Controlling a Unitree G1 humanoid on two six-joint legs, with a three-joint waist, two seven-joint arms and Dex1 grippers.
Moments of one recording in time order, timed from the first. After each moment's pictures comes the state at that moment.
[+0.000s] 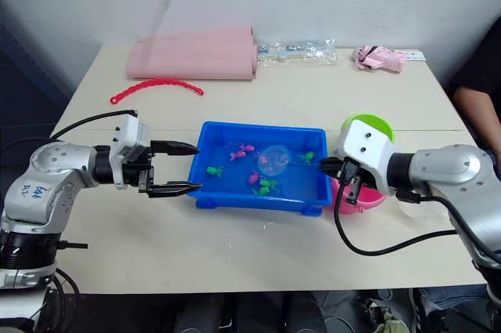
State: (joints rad) left arm -0.46 0.74 0.08 -0.15 -0.44 0.54 -1.18; right arm -0.36 -1.05 -0.04 -0.53 0.39 0.72 0.92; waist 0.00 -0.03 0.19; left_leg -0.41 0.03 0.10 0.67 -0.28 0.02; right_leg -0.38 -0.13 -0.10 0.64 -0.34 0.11
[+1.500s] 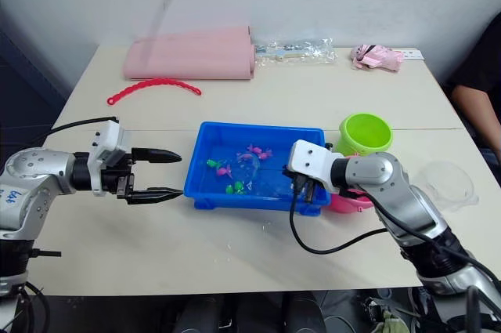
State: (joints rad) left arm -0.39 0.89 0.10 -0.10 -0.49 0.52 -1.20; right arm -0.54 -0.73 0.29 -0.26 0.07 0.48 0.92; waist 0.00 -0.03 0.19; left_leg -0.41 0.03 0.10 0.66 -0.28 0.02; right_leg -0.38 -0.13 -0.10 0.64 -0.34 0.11
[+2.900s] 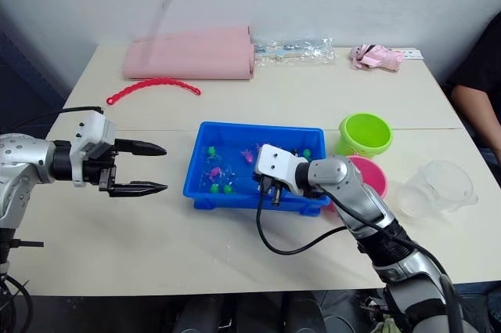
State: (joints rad) left arm -0.47 0.98 0.09 -0.02 -0.46 0.45 -1.27; right arm -0.60 -0.51 0.38 -0.16 0.01 0.51 0.92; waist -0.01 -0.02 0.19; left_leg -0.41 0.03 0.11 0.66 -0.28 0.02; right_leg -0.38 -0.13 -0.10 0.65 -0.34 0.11
